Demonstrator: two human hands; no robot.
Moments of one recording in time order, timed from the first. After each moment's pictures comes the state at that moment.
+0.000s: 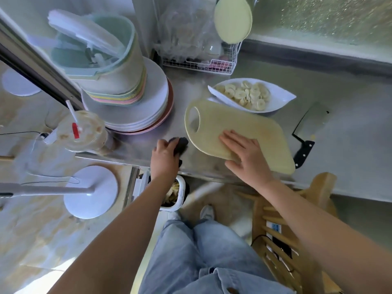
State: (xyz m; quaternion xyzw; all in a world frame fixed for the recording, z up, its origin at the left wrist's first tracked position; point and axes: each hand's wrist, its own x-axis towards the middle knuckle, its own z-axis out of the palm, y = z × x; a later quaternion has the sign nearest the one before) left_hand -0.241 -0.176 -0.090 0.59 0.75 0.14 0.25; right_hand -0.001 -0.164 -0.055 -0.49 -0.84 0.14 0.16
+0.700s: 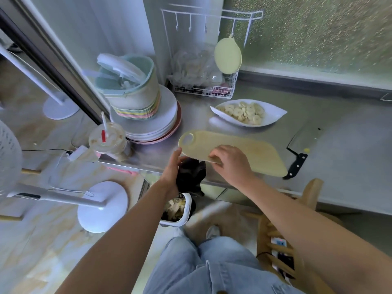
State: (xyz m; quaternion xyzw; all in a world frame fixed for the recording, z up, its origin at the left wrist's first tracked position) left_hand -0.220 -0.213 -0.011 0.08 0.54 0.37 0.75; right_hand -0.037 -0.172 -0.023 -0.49 -0.84 0.14 0.17
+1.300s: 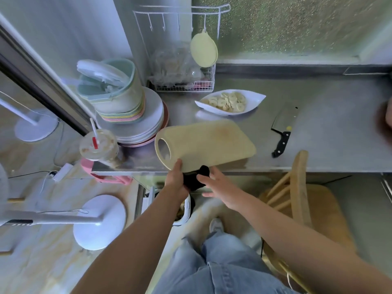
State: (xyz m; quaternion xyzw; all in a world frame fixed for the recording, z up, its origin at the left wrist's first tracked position) left_hand -0.206 -0.234 -0.034 -0.04 0.58 0.41 0.70; right_hand -0.073 -0.259 -0.035 -0.61 -0.34 0.69 0.21
